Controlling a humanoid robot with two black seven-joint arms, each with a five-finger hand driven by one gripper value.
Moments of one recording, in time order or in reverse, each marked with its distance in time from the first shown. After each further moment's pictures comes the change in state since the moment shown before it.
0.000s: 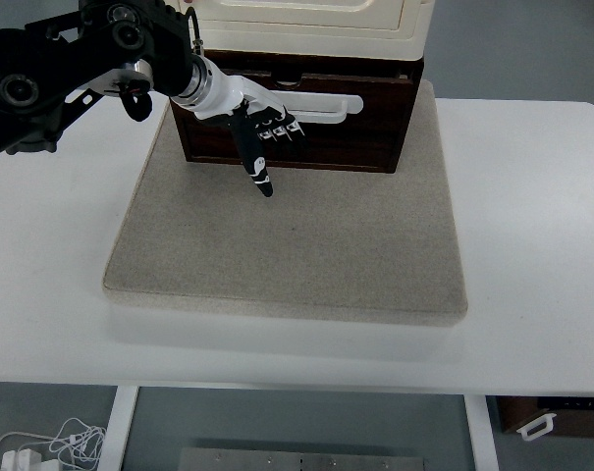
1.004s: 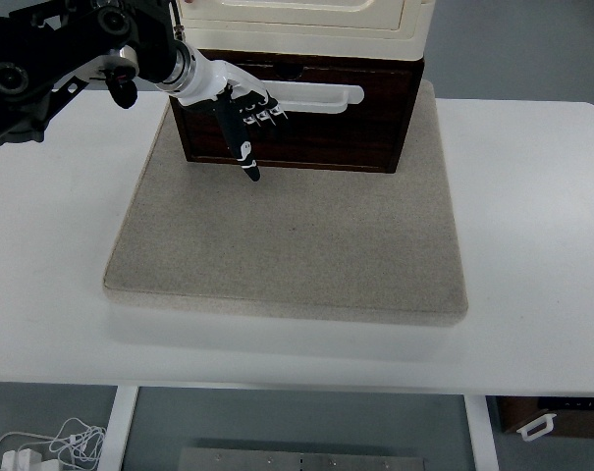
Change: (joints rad) left arm -0.013 0.013 -0.003 0.047 0.013 0.000 -0.006; right arm 0.000 0.000 0.000 0.000 0.000 0.000 0.000
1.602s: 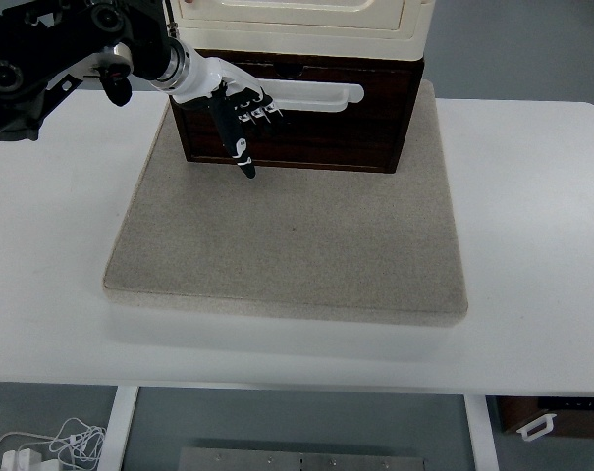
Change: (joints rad) left arm -0.001 0.012 -0.001 0.004 0.000 0.000 -0.001; right arm 0.000 0.000 0.000 0.000 0.000 0.000 0.000
